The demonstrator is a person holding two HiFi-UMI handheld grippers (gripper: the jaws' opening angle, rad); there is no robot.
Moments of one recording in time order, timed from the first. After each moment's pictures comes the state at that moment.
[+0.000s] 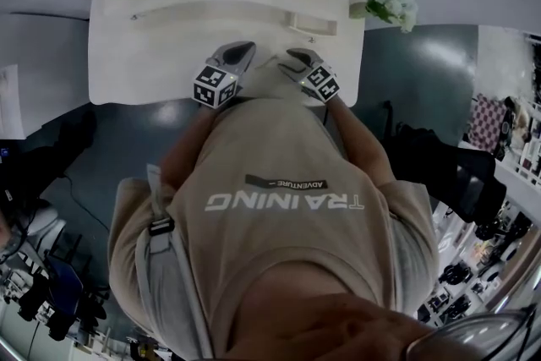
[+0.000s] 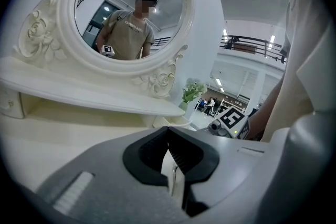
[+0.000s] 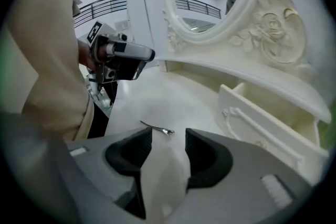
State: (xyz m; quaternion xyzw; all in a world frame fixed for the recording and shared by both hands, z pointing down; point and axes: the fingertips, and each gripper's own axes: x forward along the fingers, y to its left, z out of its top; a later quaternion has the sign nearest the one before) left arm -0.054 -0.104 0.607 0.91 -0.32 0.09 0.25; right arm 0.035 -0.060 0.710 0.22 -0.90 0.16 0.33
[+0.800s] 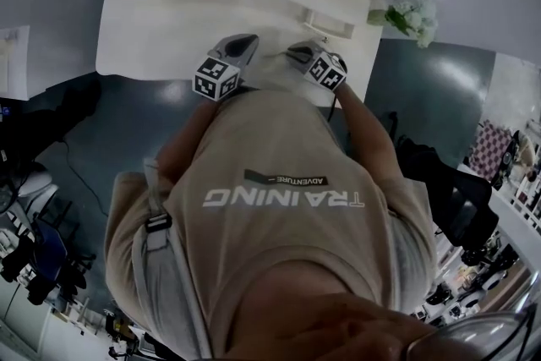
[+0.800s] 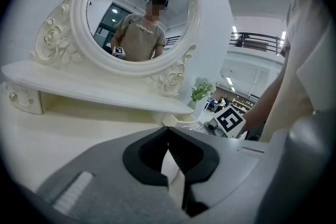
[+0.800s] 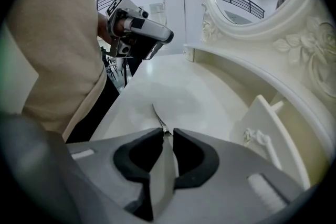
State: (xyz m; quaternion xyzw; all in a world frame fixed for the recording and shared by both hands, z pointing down) left arm -0.078 -0.100 0.608 0.89 -0.37 0.10 0.25; right arm 0.016 -0.058 0.731 0.06 -0.91 0.06 0.41
